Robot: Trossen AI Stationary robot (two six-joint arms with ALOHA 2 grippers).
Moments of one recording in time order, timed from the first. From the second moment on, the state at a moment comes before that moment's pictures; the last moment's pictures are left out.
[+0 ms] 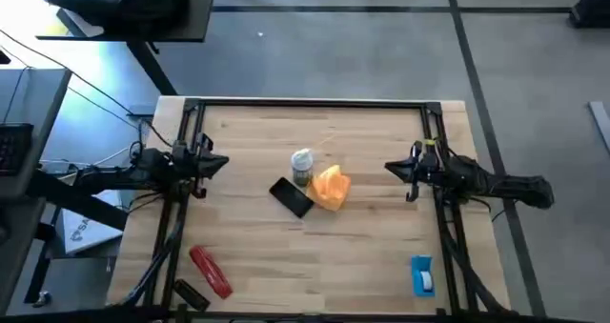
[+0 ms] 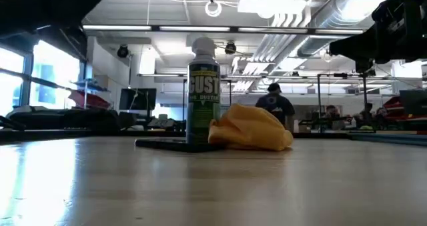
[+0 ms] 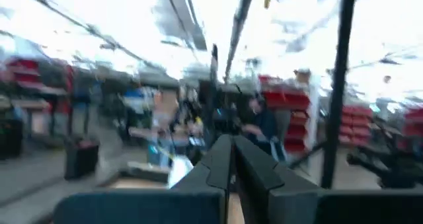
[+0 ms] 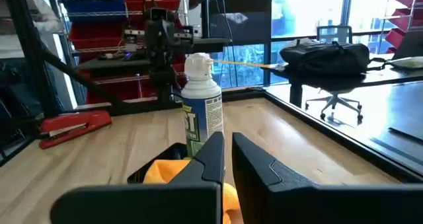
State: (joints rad) left arm 0.01 0.00 0.04 0.36 -0.19 -0.09; right arm -0.07 0.01 0.01 0.04 0.12 0.04
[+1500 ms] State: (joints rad) left arm -0.36 0.11 0.01 0.03 -0.13 -0.60; right arm 0.24 1.45 0.50 0.70 0.34 0.21
